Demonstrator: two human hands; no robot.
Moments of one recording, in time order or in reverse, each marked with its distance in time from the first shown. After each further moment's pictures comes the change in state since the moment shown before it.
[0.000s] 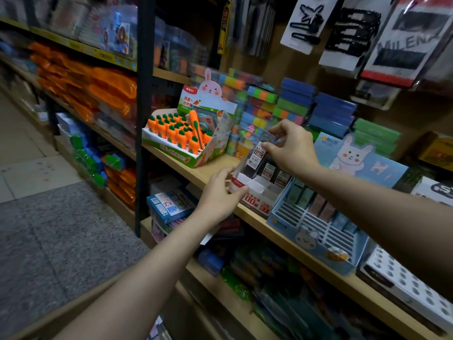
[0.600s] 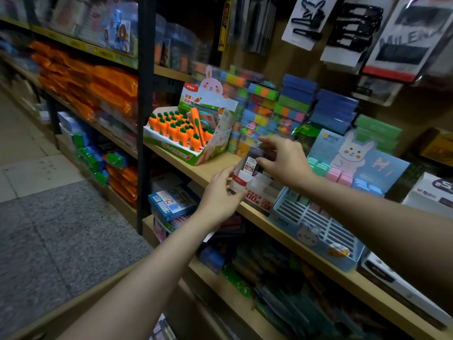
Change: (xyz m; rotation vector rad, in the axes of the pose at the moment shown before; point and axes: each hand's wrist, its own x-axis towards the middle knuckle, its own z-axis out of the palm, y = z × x) left_hand -0.004 -0.007 0.001 -0.058 -0.024 0.025; right_hand -0.020 0.001 0.010 -0.111 -0.217 -0.060
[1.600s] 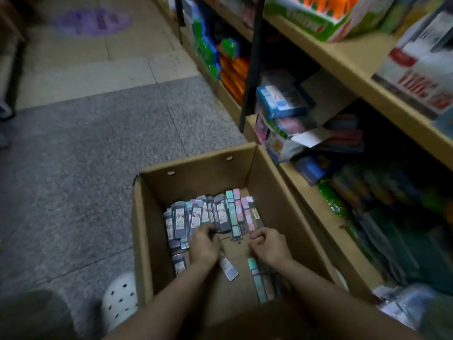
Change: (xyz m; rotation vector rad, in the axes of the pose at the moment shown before) left_hand -0.306 -0.238 -0.027 0.389 0.461 -0.945; right_hand -0.318 -0.044 0.280 0.403 -0.906 0.414
